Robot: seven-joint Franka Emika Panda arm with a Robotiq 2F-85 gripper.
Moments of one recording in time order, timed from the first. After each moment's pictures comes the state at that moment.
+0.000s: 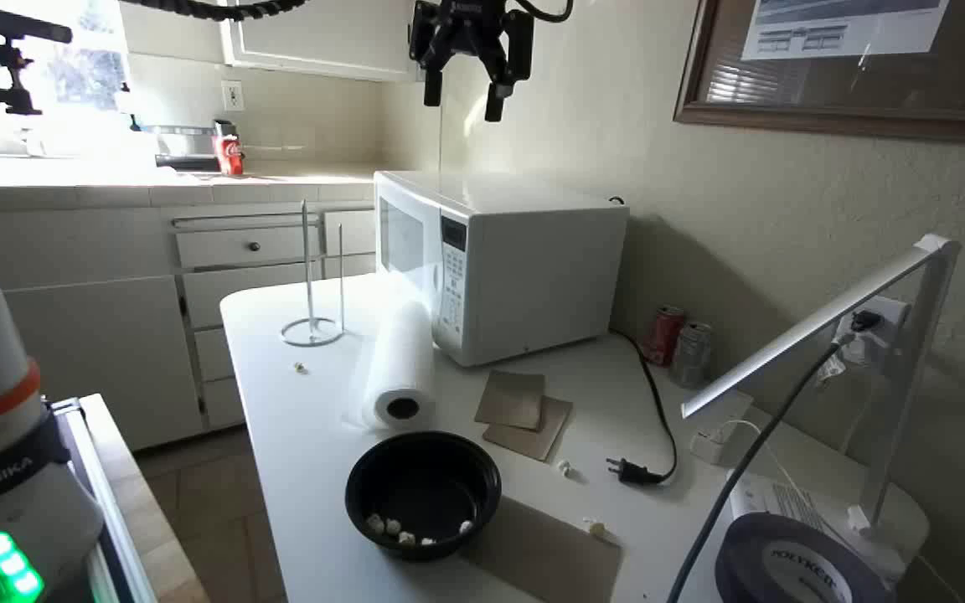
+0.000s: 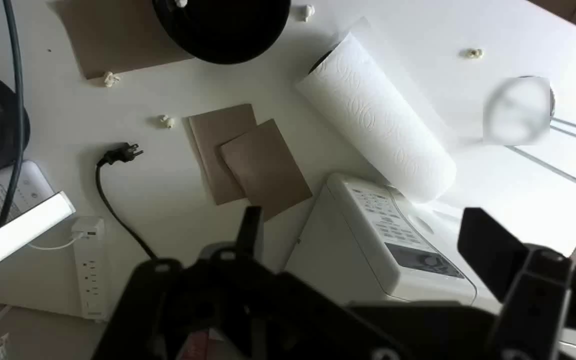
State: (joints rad) arm -0.03 -0.36 -0.26 -2.04 0.02 1.73 -0.37
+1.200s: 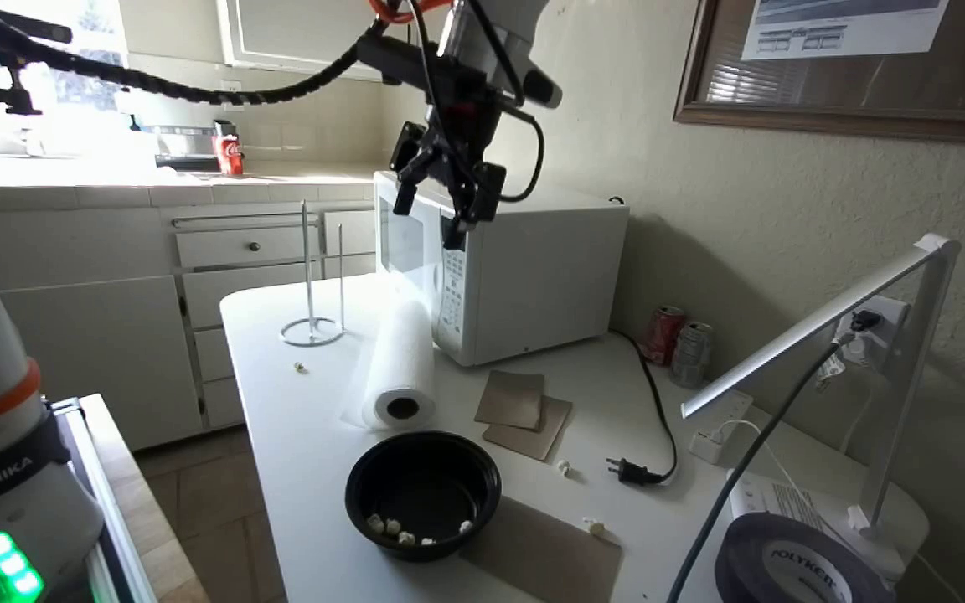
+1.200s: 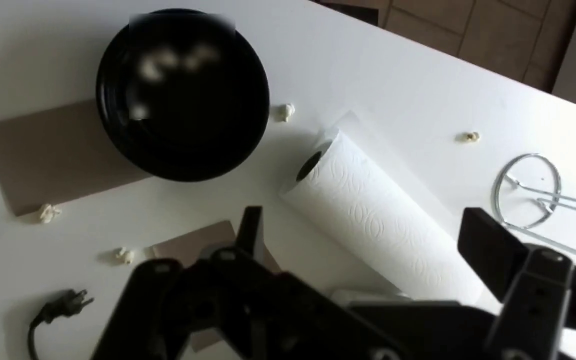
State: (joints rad) arm -0.09 -0.27 -0.28 -2.25 0.06 1.78 -0.41
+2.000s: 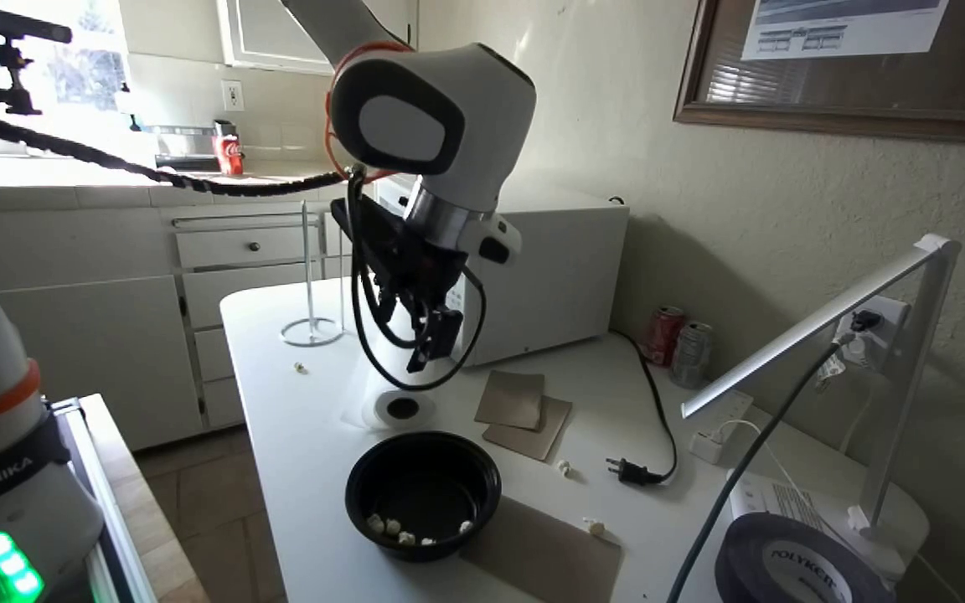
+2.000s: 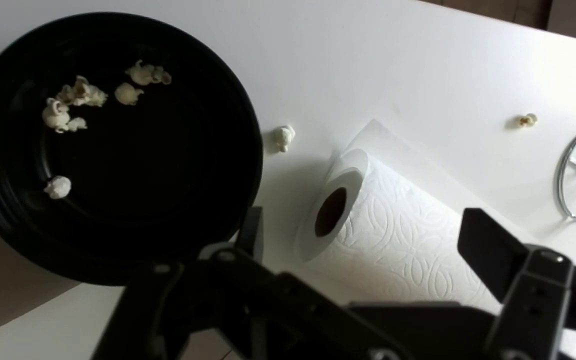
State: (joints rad) arm -0.14 -0.14 -0.29 -2.56 0.25 2.19 -0.47
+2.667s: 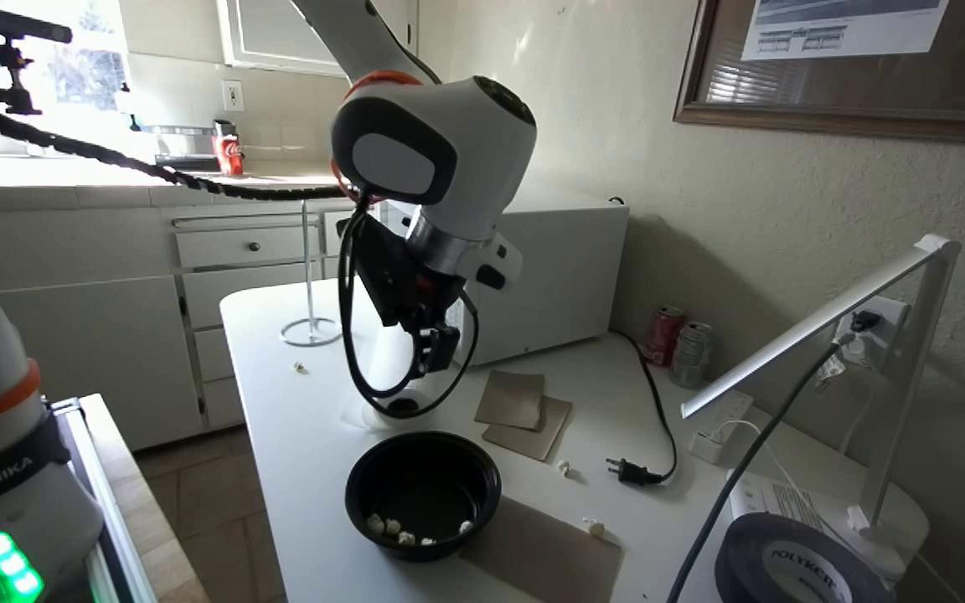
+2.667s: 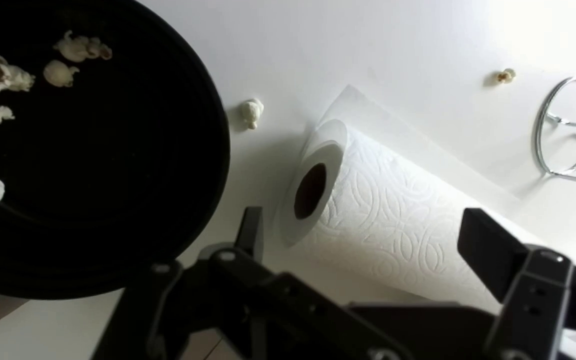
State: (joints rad) arm -0.14 -0.09 -0.29 -2.57 0.43 2.25 -0.55
